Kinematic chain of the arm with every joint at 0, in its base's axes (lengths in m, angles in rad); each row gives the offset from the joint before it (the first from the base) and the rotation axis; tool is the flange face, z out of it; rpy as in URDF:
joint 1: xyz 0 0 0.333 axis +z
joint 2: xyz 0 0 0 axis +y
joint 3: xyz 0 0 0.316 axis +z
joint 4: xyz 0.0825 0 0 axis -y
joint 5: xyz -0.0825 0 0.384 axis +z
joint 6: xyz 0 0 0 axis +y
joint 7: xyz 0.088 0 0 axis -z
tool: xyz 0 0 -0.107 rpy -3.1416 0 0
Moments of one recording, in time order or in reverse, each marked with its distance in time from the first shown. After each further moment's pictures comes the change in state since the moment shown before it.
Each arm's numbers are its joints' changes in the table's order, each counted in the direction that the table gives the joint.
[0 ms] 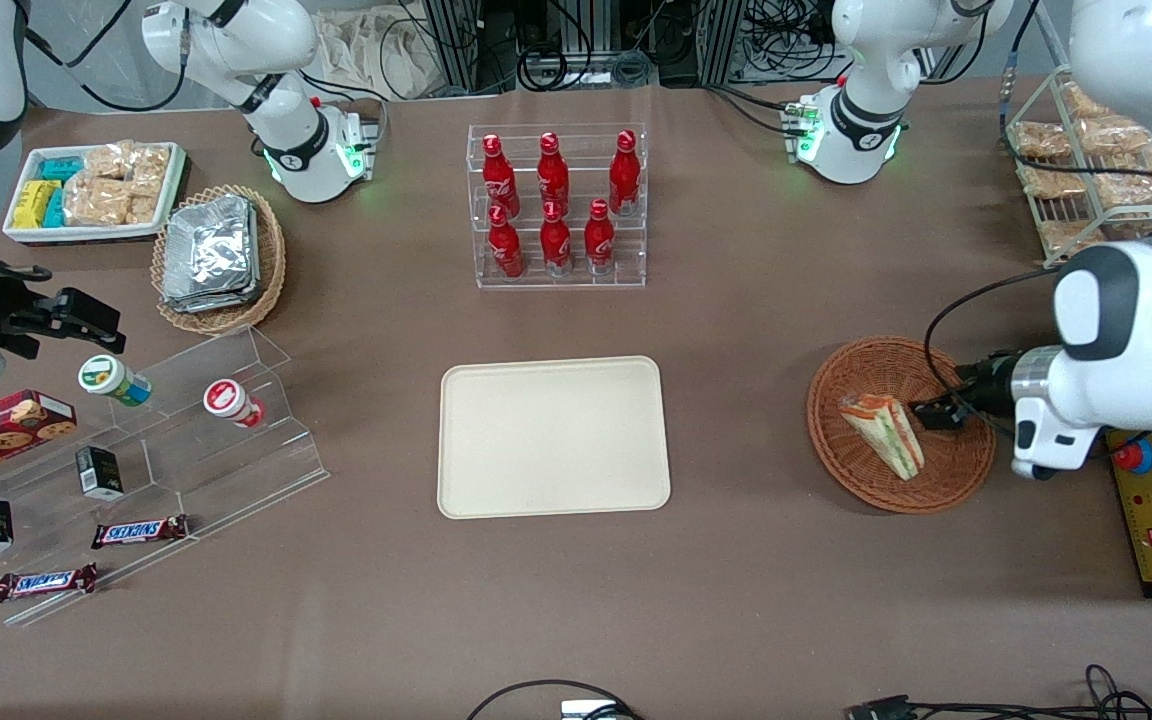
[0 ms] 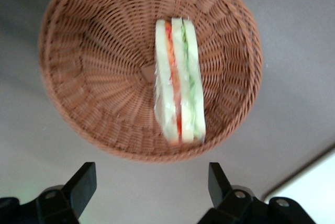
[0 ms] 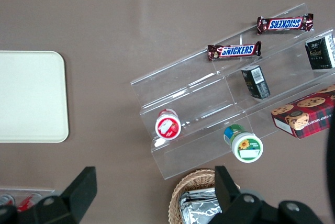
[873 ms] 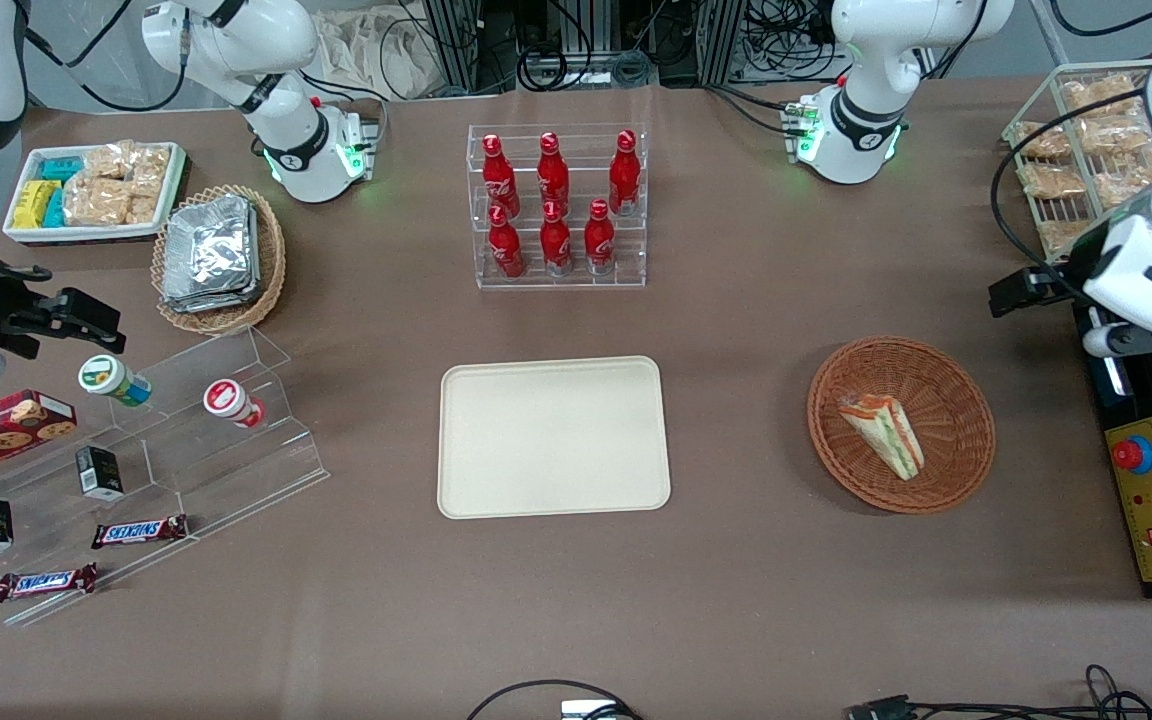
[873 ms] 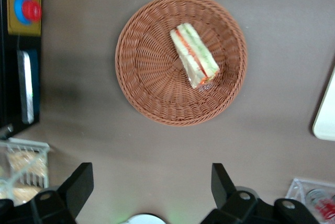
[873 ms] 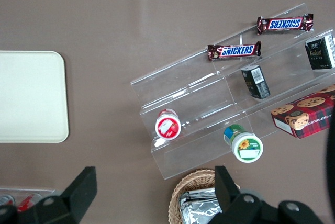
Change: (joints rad) arm -0.012 -0.367 0.007 0.009 0.174 0.237 0.335
